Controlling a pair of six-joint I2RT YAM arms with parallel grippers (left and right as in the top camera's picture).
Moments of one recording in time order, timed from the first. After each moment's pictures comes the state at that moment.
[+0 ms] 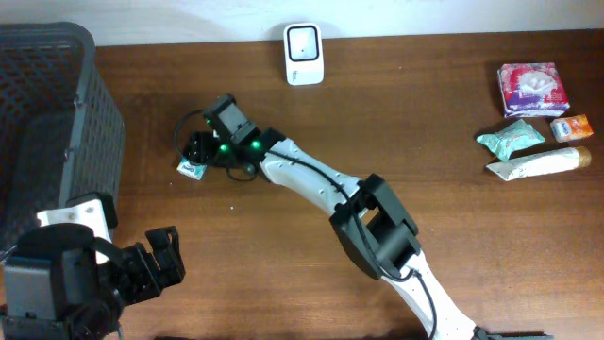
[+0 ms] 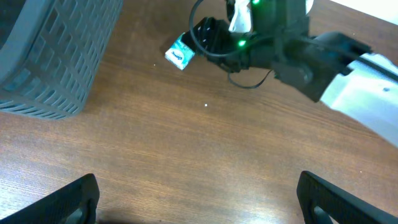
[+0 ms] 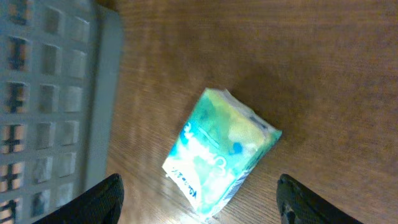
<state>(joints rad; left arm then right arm) -0.13 0.89 1.60 -1.57 -0.06 -0.41 0.79 2.47 2.04 -0.35 -0.26 0.83</state>
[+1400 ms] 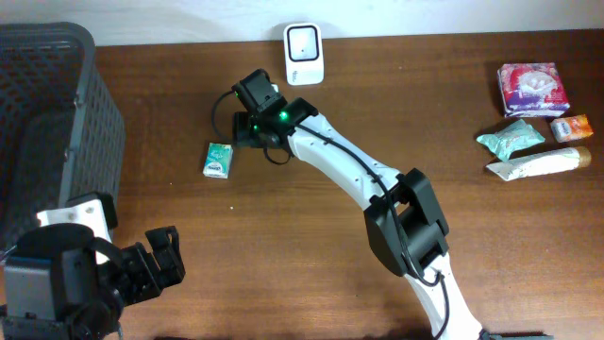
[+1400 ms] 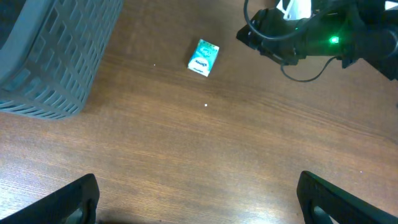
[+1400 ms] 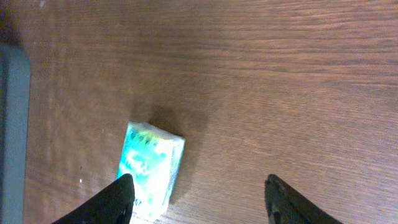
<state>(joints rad) -0.13 0.89 1.60 -1.57 -0.06 -0.41 0.68 2.33 2.05 -0.68 -0.08 0.67</state>
